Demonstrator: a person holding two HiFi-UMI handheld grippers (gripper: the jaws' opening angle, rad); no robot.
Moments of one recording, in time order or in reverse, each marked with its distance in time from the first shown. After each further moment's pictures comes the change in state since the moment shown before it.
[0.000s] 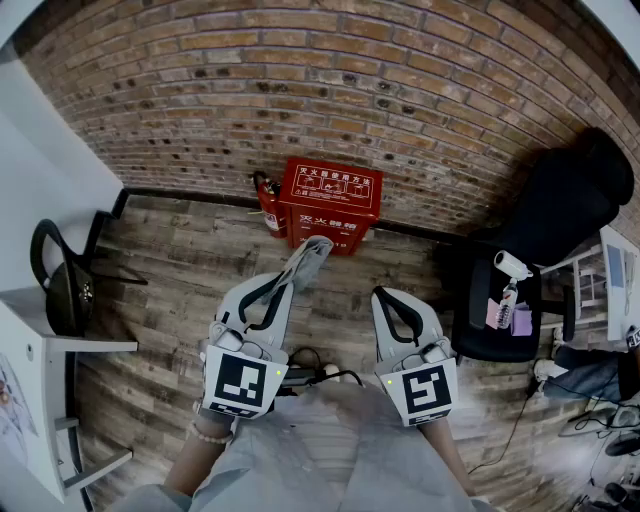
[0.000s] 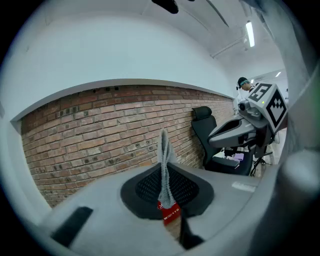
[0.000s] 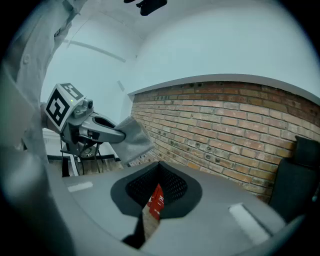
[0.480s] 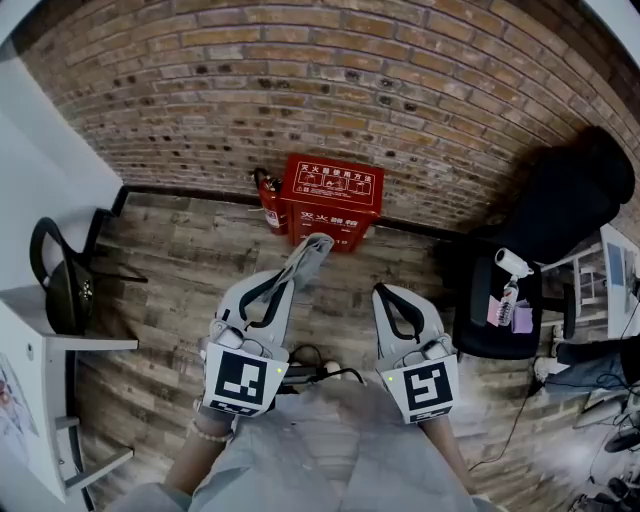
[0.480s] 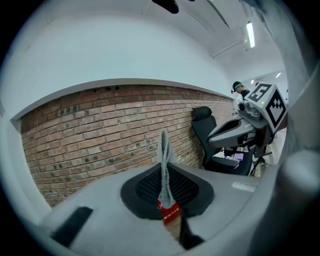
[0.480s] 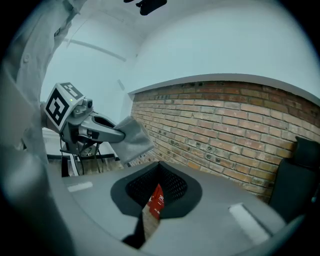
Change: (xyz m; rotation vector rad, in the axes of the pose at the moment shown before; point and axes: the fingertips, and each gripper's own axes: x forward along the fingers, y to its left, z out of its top) left arm -0.002 0.005 -0.003 -0.009 -0.006 -0.005; right arm 0.004 0.004 0.000 -0.003 0.011 -0.003
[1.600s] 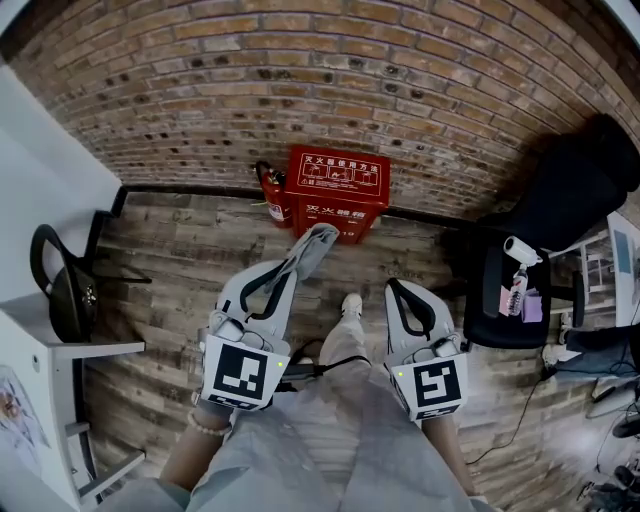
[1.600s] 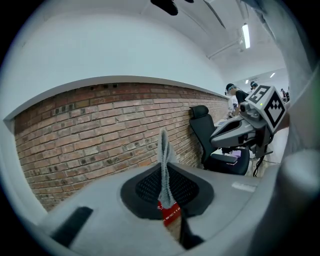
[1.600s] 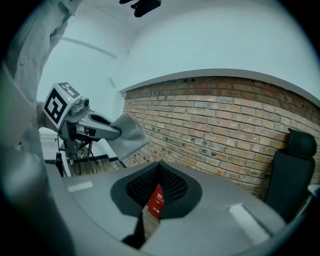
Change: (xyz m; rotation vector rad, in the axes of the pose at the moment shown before) left arm 0.013 0.022 -0.012 0.022 -0.015 -0.042; right arm 0.018 -0.003 -0.015 0.058 0.022 -0.077
